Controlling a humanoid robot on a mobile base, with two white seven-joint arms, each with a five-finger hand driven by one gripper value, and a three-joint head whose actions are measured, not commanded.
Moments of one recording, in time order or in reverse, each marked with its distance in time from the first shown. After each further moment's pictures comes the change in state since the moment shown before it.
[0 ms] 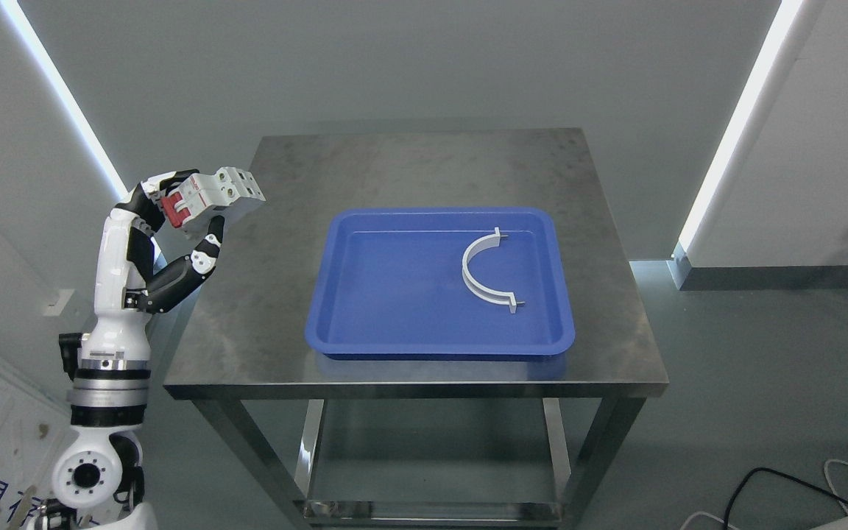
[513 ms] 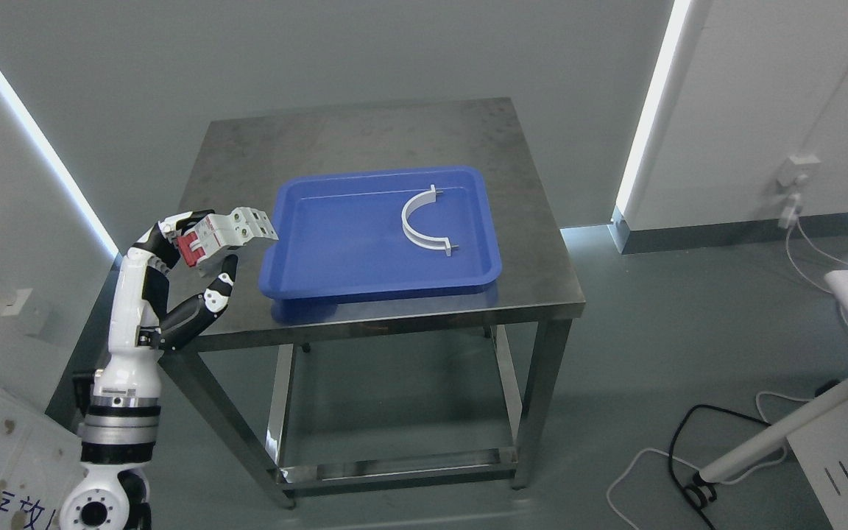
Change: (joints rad) left arm 0.093 -0.024 0.009 -0.023 0.005 -0.028 -0.037; right arm 0.000 0.000 0.000 0.000 0.000 0.000 0.000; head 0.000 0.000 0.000
